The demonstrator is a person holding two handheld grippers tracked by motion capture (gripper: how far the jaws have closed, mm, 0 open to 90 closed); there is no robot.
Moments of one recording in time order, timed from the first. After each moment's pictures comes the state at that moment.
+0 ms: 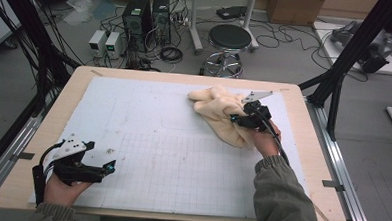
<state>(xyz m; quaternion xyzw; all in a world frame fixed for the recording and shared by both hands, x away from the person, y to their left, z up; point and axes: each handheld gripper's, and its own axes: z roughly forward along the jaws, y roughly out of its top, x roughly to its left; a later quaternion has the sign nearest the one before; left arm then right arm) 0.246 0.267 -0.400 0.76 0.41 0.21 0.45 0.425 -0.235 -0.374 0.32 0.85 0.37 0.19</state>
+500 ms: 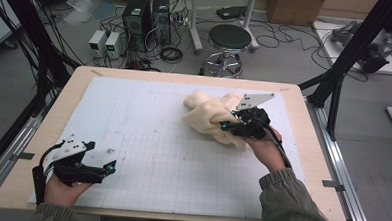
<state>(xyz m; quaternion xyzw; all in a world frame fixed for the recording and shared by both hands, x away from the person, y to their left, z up) 0.244 0.264 -0.398 0.76 0.41 0.21 0.46 0.360 -0.203 -0.316 0.22 0.87 0.42 0.16</state>
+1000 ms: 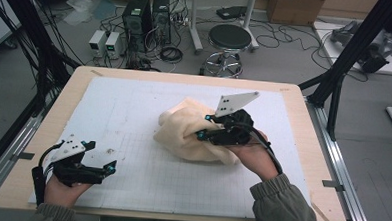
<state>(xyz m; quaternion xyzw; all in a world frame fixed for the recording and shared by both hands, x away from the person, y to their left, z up) 0.241 0.263 -0.395 0.76 0.40 0.21 0.47 0.323 -0.146 -0.281 0.11 0.88 0.45 0.10</state>
